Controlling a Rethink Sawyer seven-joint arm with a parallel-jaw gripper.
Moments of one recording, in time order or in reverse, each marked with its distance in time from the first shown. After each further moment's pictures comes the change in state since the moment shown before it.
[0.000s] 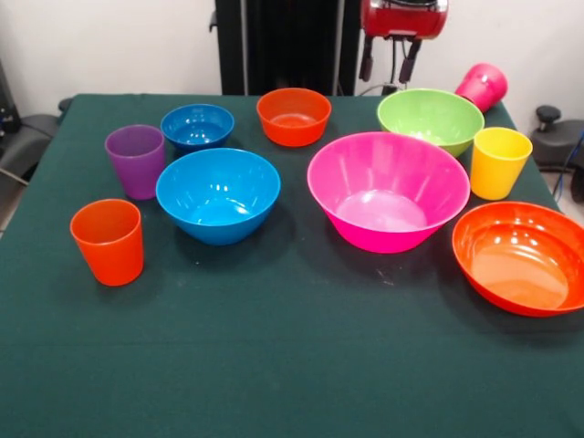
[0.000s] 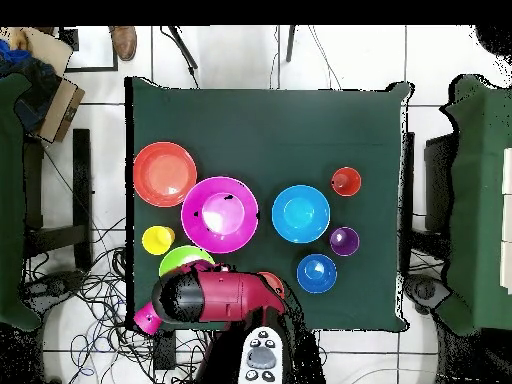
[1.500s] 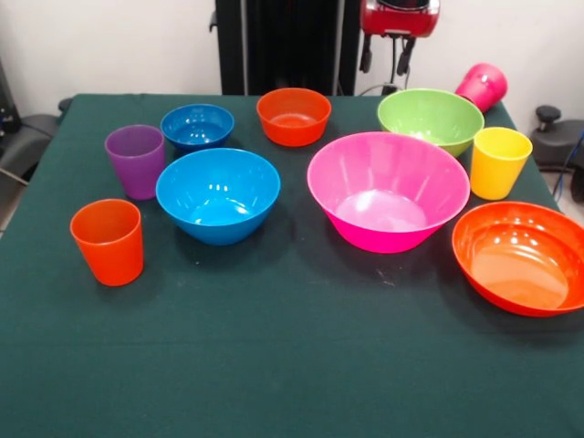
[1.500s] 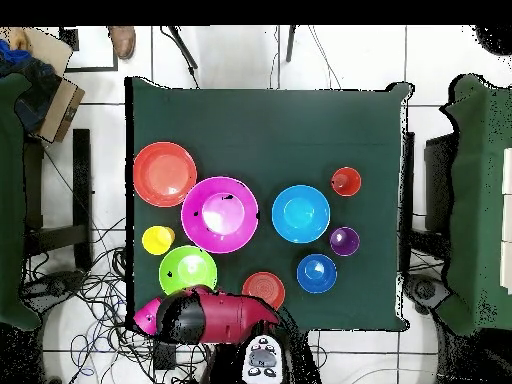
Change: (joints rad) arm -0.014 0.040 0.027 0.129 0.012 -0.082 0.076
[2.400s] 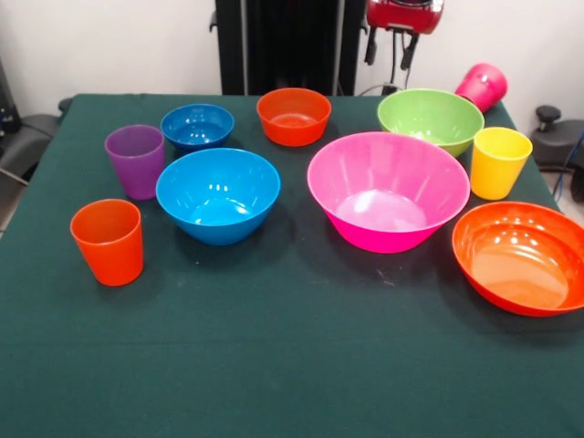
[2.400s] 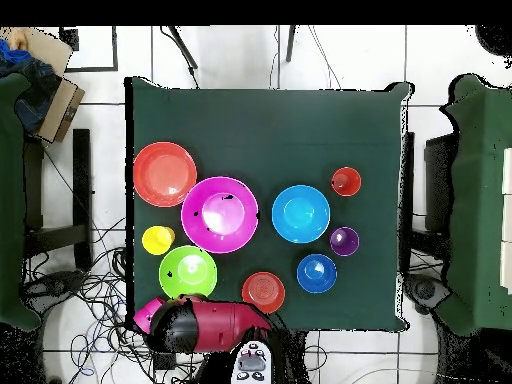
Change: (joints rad) arm 0.034 0.014 -0.009 0.024 0.000 -0.017 0.143
